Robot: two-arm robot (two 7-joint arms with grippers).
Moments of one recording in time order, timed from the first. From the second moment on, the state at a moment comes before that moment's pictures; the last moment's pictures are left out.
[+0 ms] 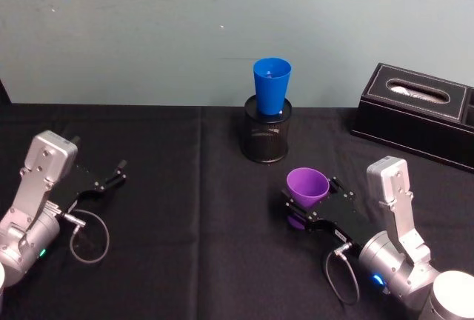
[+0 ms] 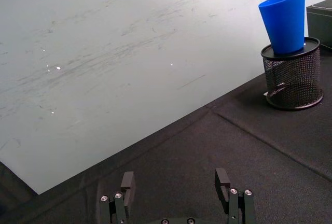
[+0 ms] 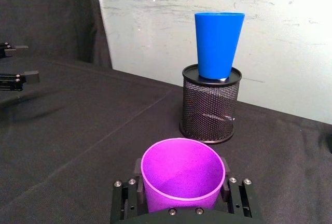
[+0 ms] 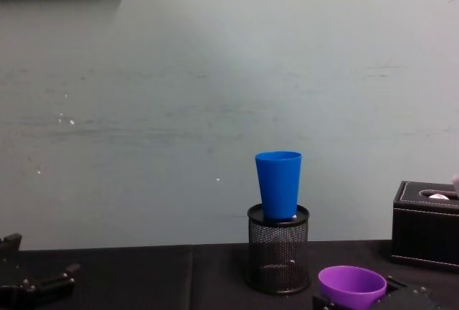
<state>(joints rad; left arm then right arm) -0.20 0.60 0.45 -1.41 -0.25 -0.12 0.03 0.18 0.26 -0.30 -1.29 0.21 -0.13 0.36</state>
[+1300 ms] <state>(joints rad) -0.20 0.60 0.45 -1.41 -0.25 -0.12 0.03 0.18 0.25 -0.29 -1.29 0.24 -0.22 0.39</state>
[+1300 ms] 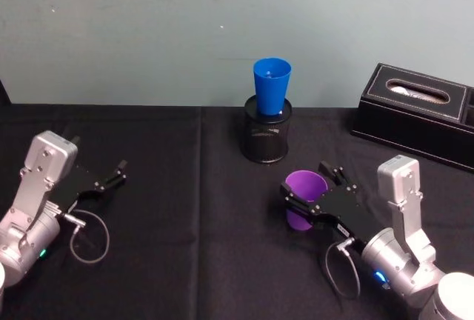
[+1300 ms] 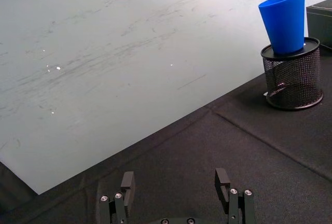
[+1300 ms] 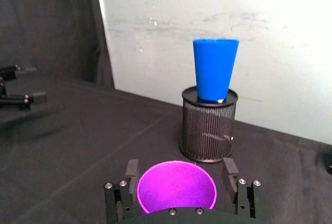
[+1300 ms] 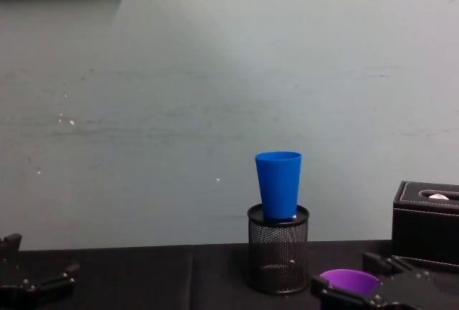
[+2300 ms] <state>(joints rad) -0.20 0.60 0.45 -1.41 -0.25 -0.12 0.03 0.14 0.26 -0.26 -1.39 0.29 -0.25 0.39</state>
